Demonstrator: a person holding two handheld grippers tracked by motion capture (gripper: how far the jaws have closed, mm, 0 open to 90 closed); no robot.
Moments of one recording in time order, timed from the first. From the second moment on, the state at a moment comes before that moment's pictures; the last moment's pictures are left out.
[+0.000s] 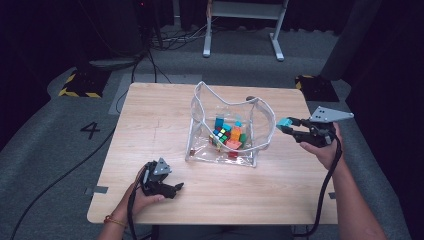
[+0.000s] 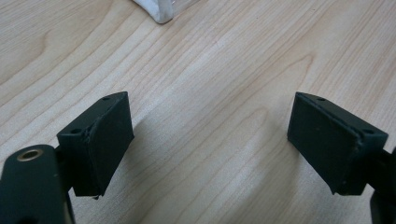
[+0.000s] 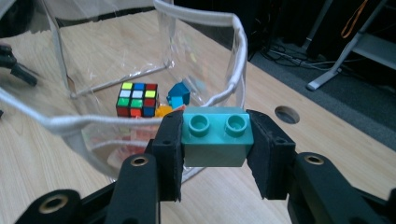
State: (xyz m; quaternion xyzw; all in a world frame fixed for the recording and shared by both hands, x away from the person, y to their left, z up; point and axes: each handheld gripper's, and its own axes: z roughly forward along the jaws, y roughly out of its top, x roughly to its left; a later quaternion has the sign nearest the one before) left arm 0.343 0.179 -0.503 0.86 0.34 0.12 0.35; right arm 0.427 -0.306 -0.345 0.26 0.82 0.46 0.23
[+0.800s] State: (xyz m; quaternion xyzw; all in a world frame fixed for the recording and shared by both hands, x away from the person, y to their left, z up) left arm 0.343 0.179 -0.503 0.86 0.34 0.12 0.35; right arm 0.448 -0.269 -0.301 0.24 0.82 0.47 0.23
